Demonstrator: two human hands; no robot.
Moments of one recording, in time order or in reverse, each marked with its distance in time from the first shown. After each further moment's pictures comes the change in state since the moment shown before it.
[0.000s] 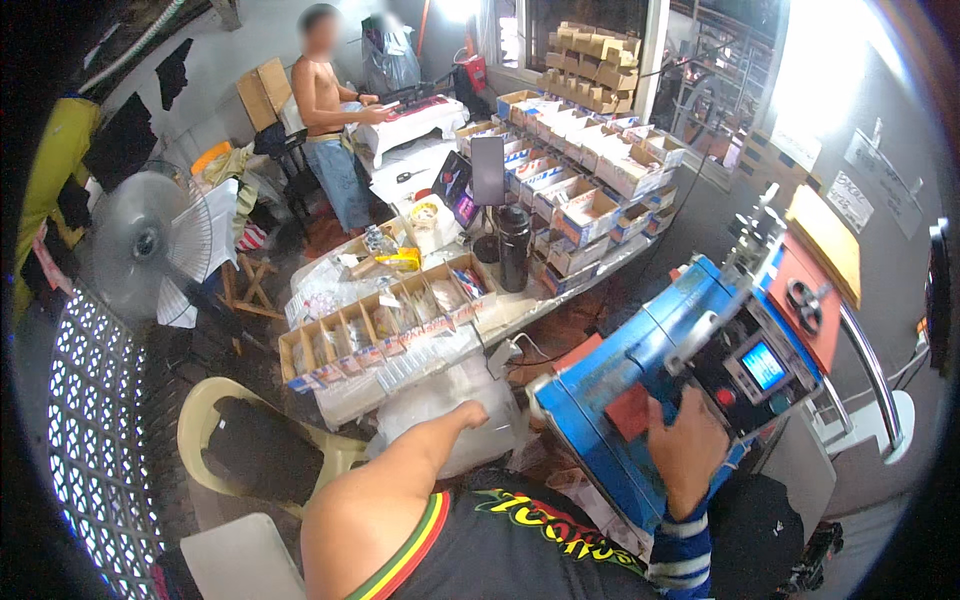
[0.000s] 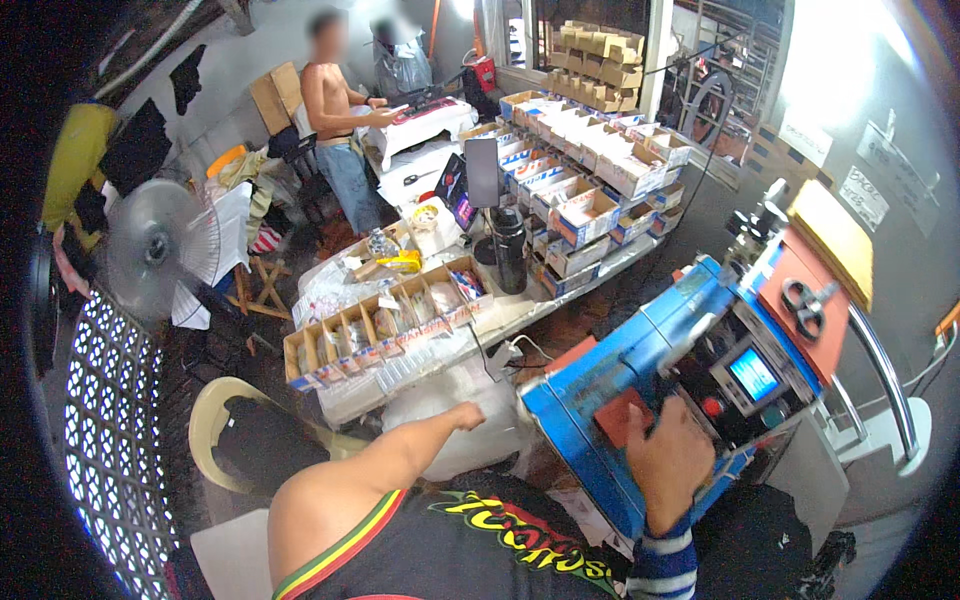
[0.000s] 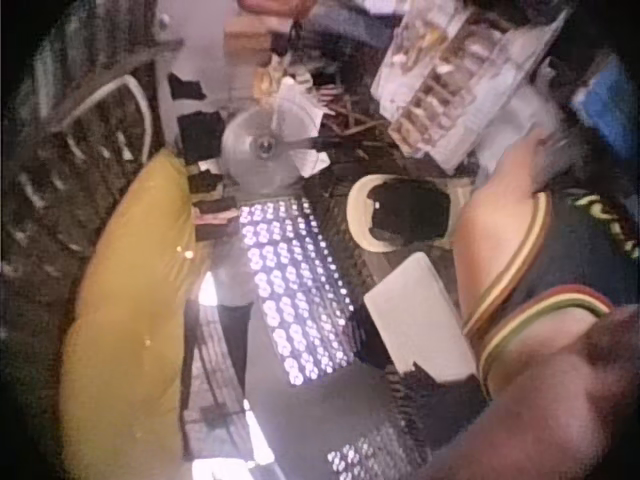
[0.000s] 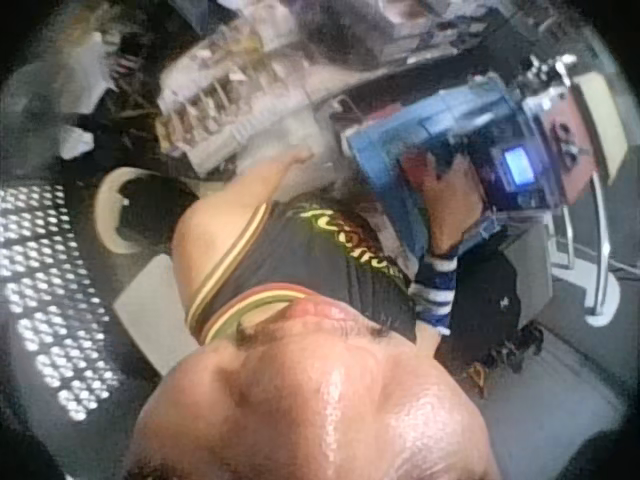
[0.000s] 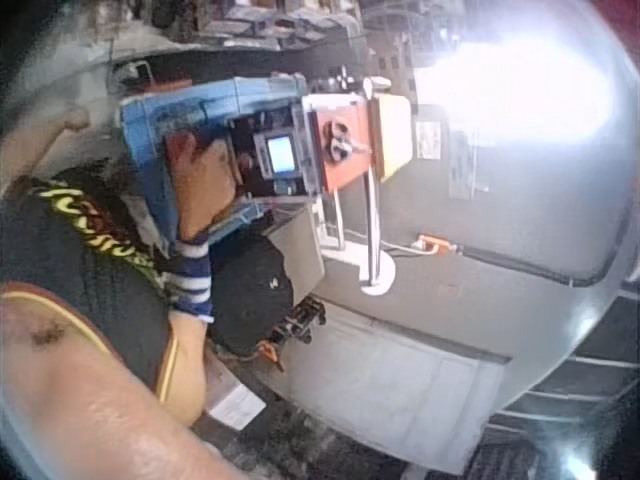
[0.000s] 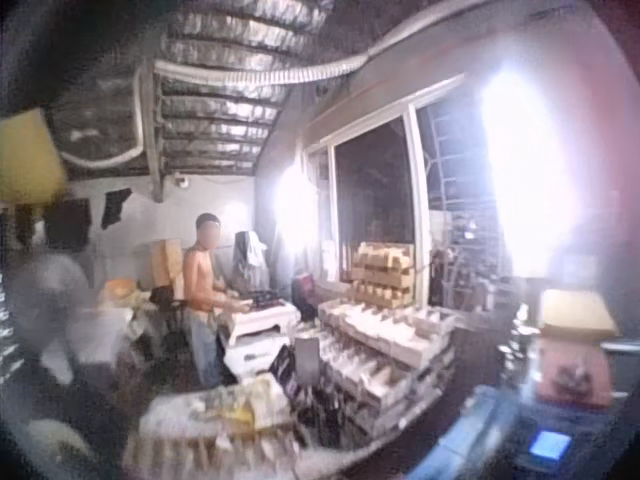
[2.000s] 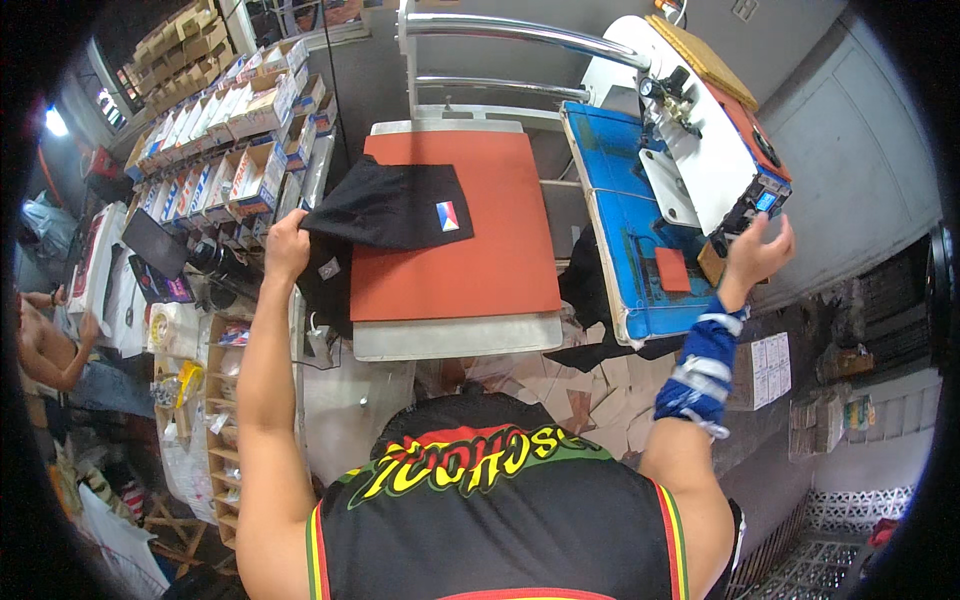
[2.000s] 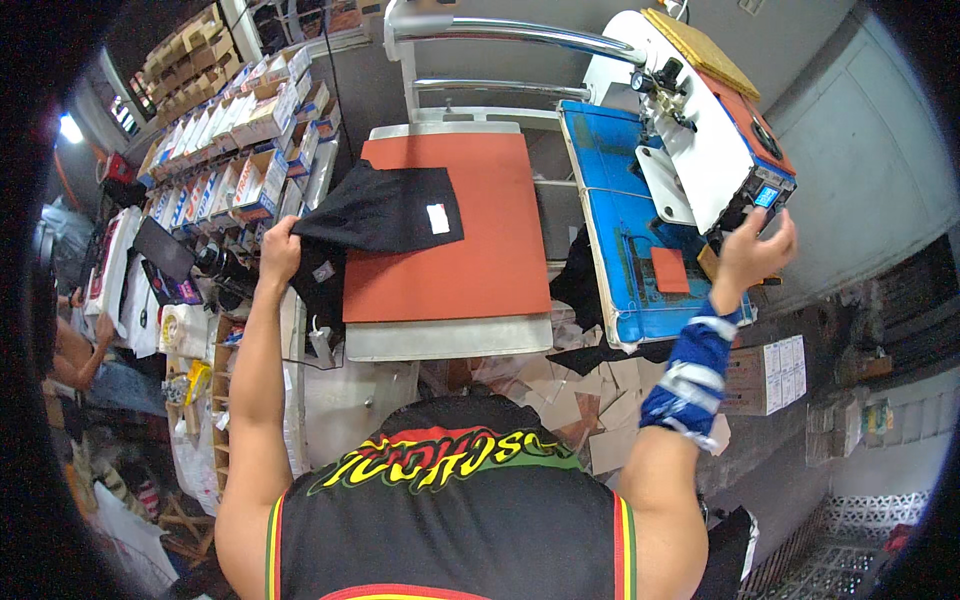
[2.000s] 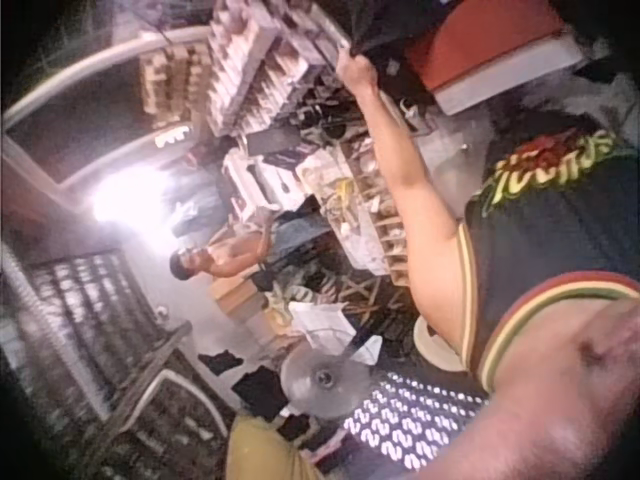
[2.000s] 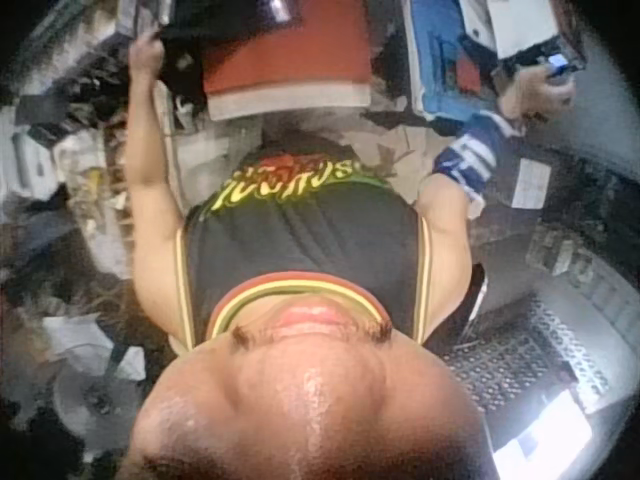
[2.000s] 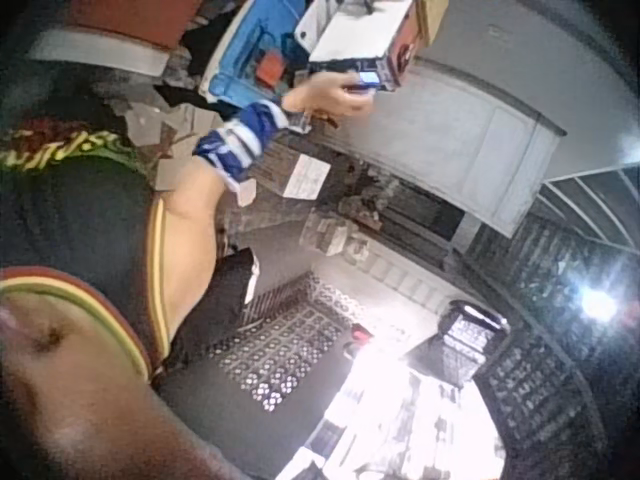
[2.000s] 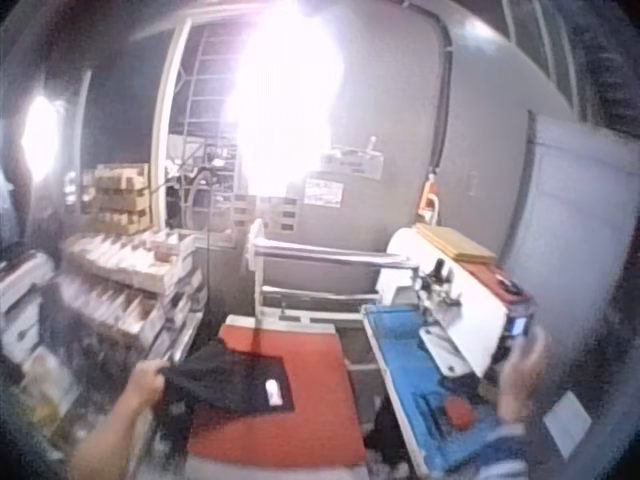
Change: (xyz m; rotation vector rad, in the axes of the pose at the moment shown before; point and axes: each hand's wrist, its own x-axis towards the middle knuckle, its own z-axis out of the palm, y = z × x) left_hand 0.021 0.144 -0.402 -0.286 0.890 0.606; right_hand -0.158 0.273 -0.100 -0.701 1.133 0.656
